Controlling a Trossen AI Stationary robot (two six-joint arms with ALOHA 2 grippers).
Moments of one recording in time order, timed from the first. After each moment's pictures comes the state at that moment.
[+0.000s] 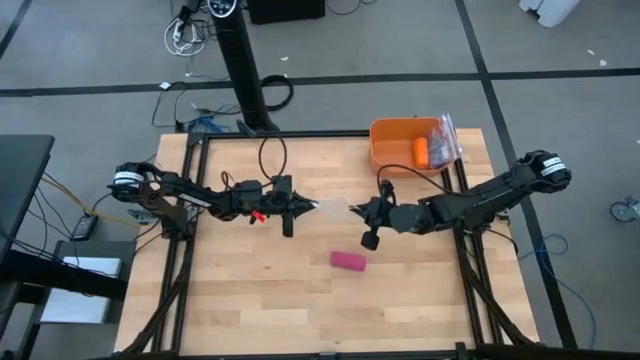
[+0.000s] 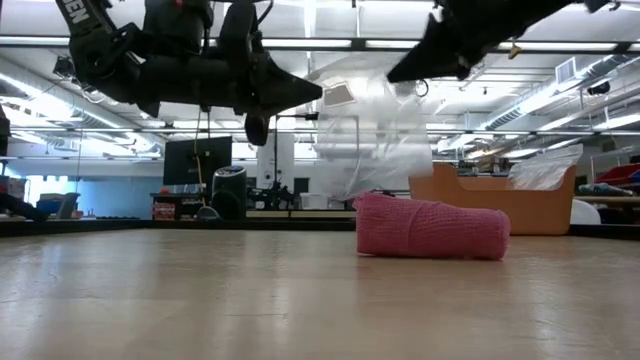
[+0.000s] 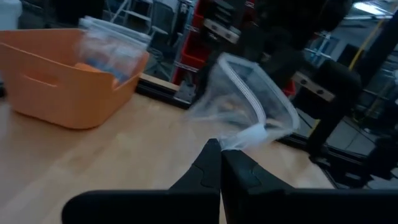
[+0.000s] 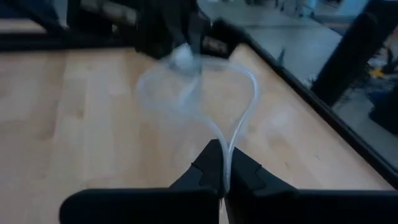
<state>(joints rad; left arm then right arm) 0.07 1.54 0.51 1.02 0.03 -0.35 0.26 1.27 0.75 0.06 0.62 0.15</state>
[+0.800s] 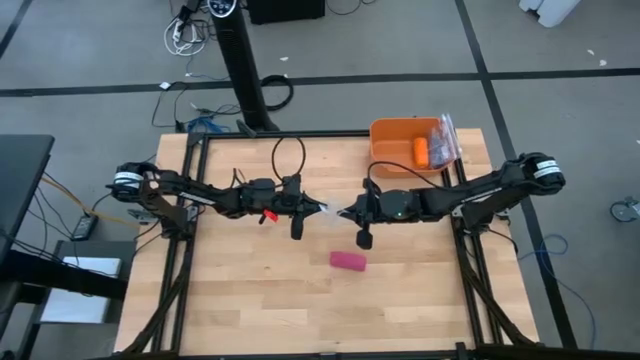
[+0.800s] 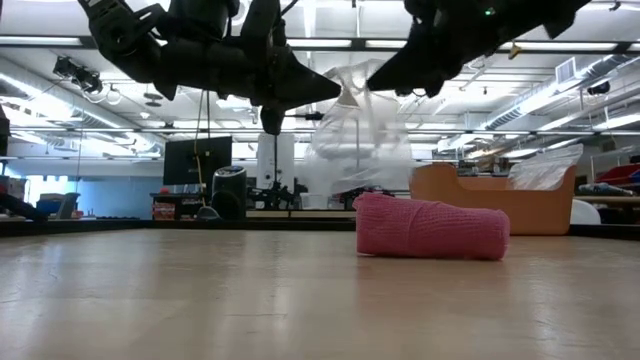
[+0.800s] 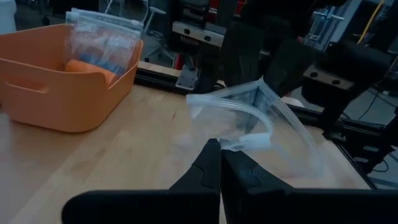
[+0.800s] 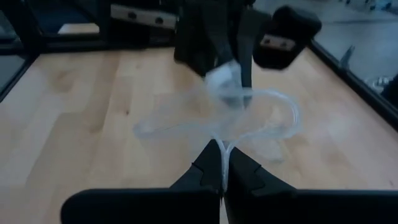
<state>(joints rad) 0.06 1.55 0.66 0.77 0.03 -0.24 0.14 1.33 0.75 0.18 0.28 0.09</state>
